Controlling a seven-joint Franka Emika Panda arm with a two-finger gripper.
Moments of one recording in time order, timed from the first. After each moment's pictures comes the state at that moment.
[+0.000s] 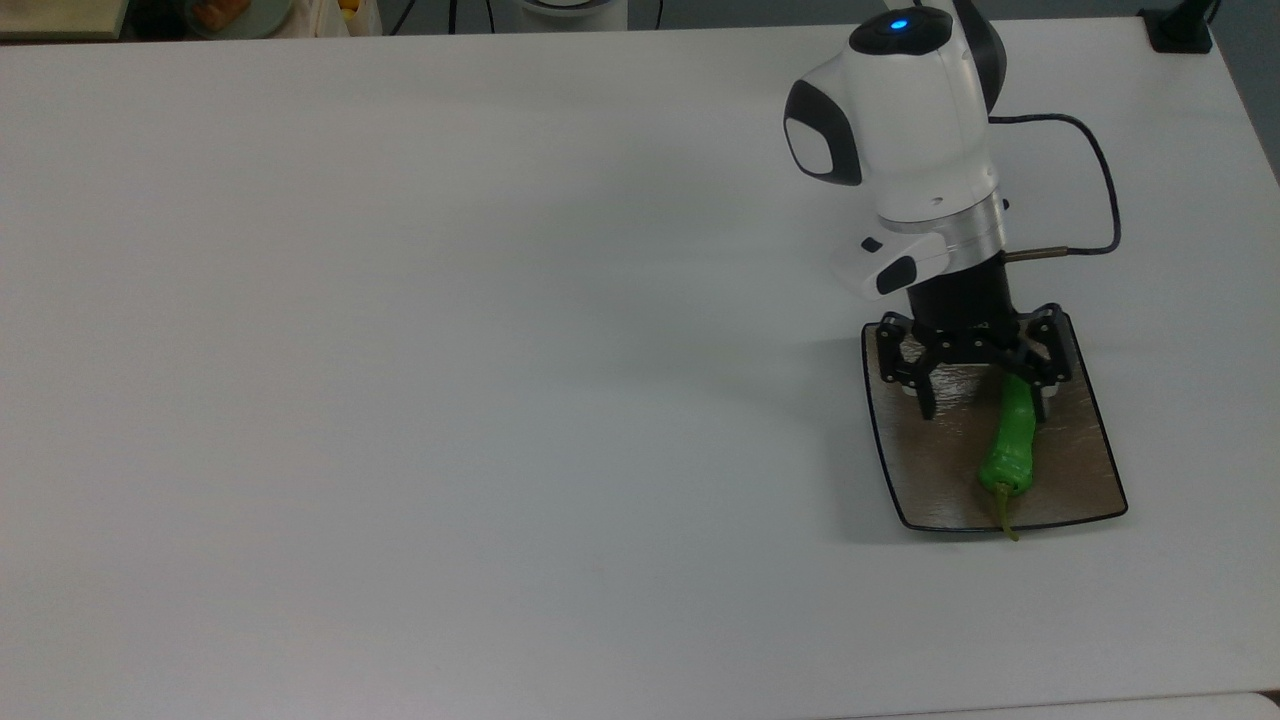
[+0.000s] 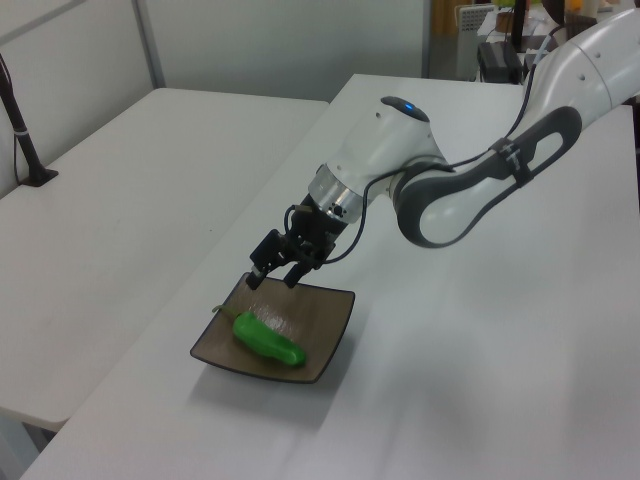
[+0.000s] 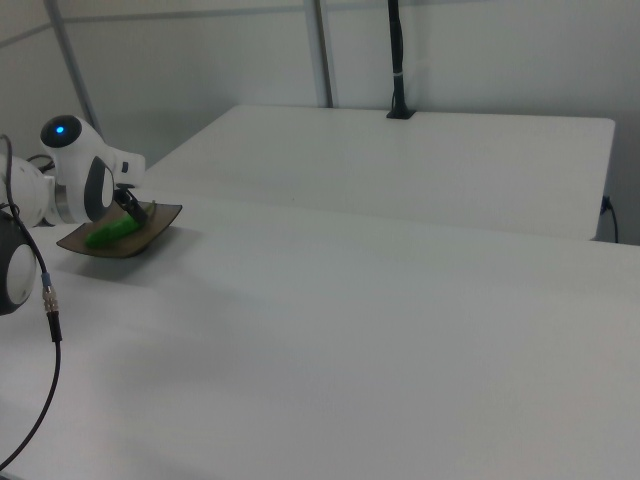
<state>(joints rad) 0.34 0.74 0.26 -1.36 -0.13 2.77 0.90</state>
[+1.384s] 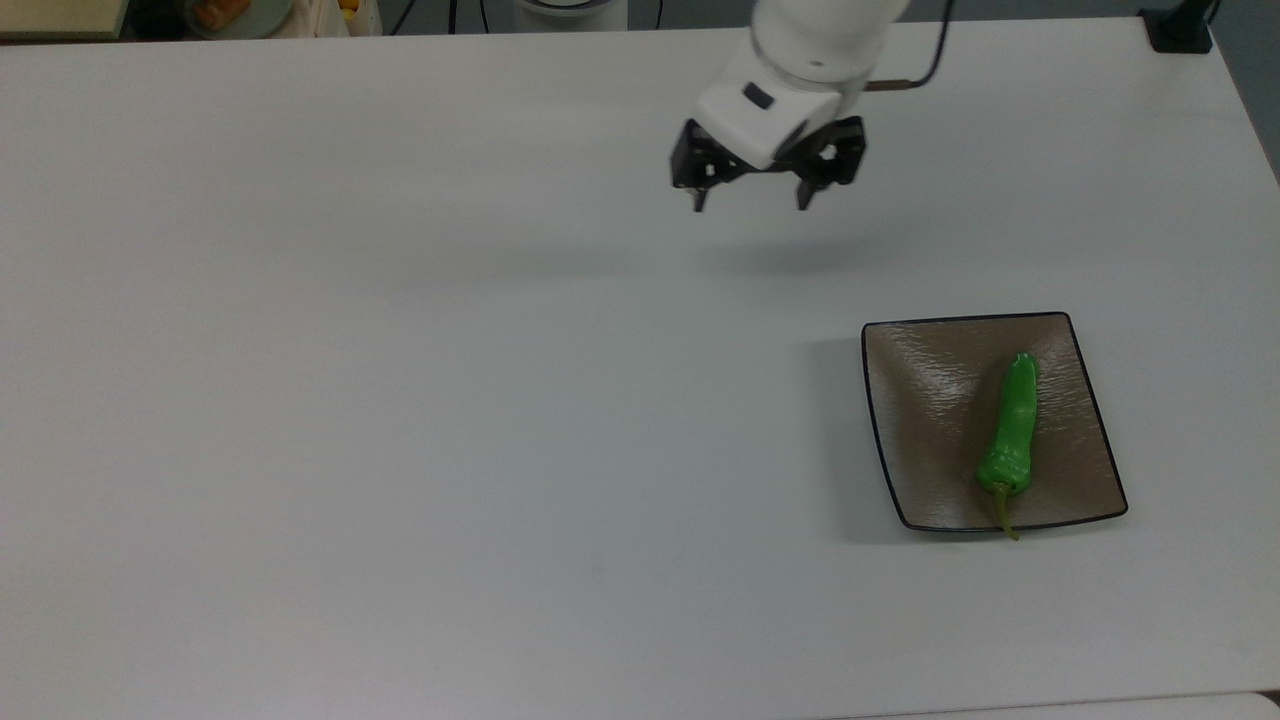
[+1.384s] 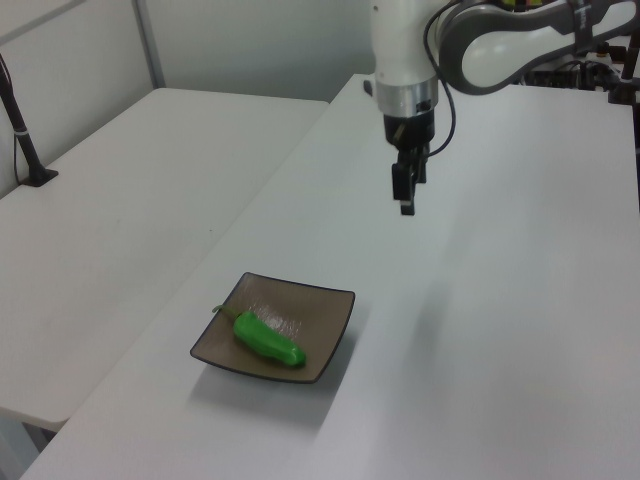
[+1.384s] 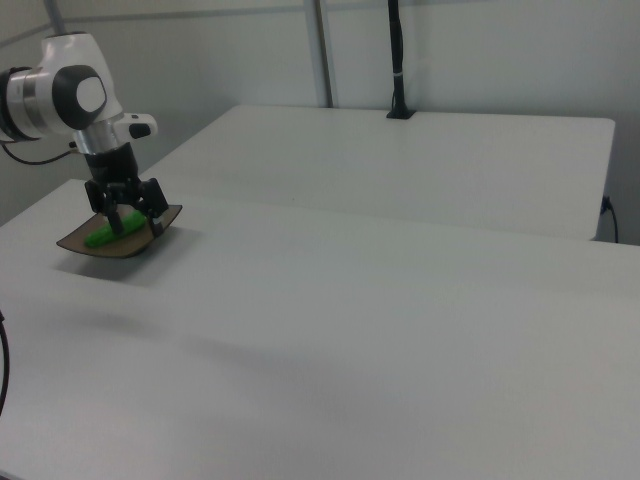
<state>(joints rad) 0.26 0.34 0.17 -1.49 -0.13 1.75 0.30</state>
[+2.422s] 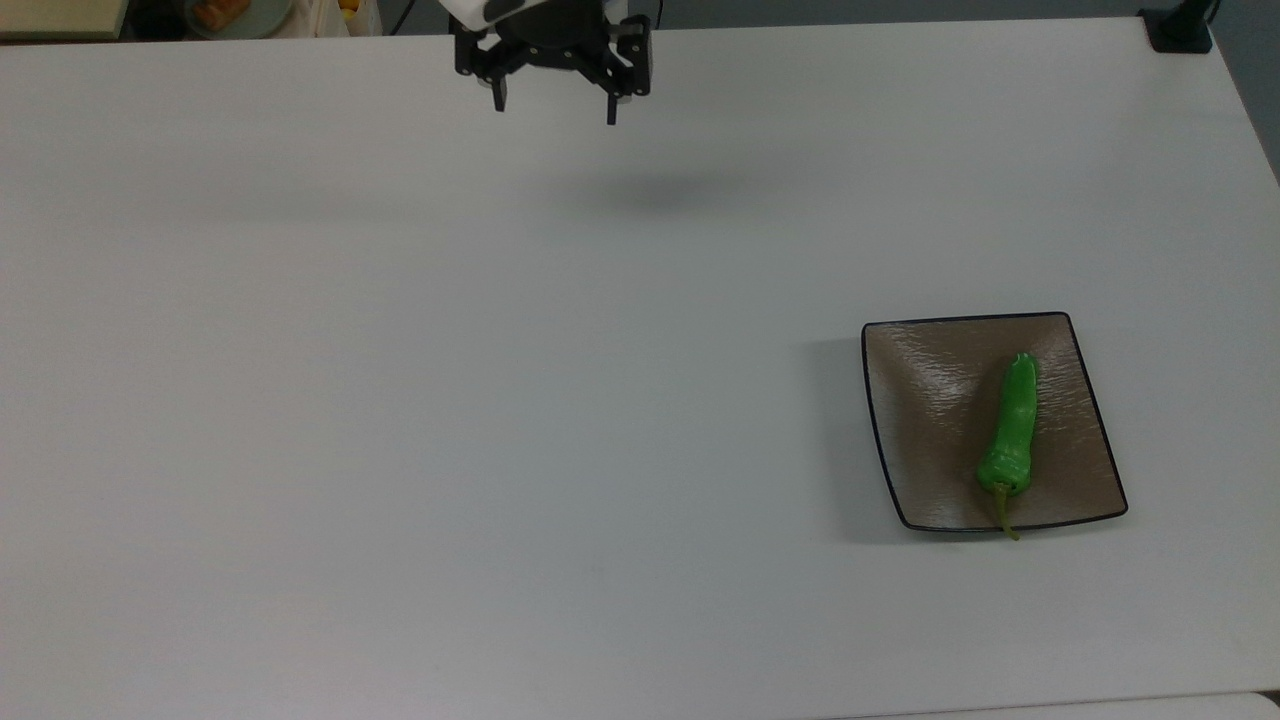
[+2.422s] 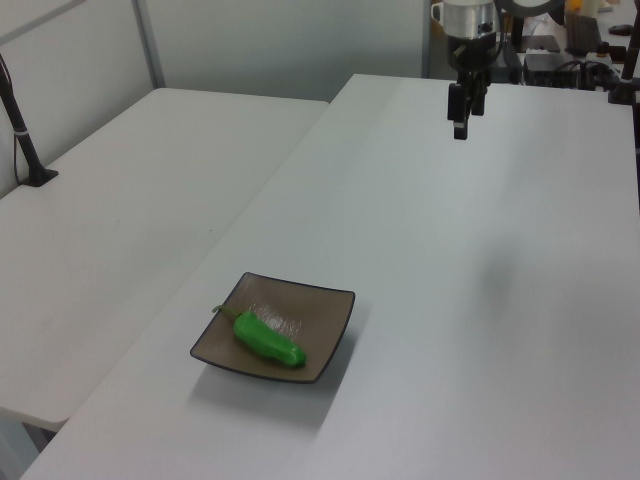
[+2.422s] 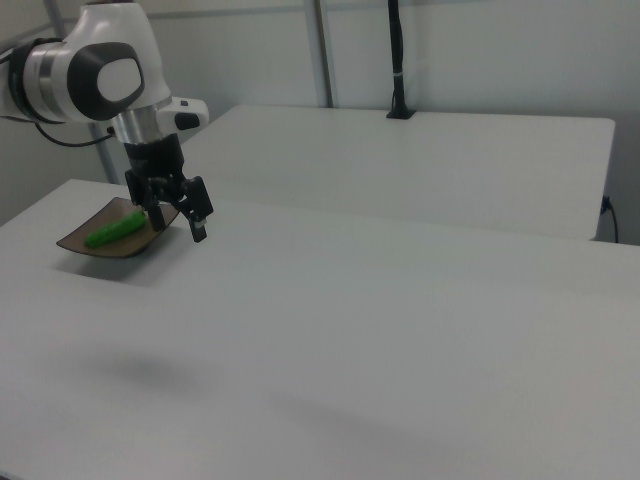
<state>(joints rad) 0.15 0.05 0.00 -1.73 -0.04 1.75 0.18</state>
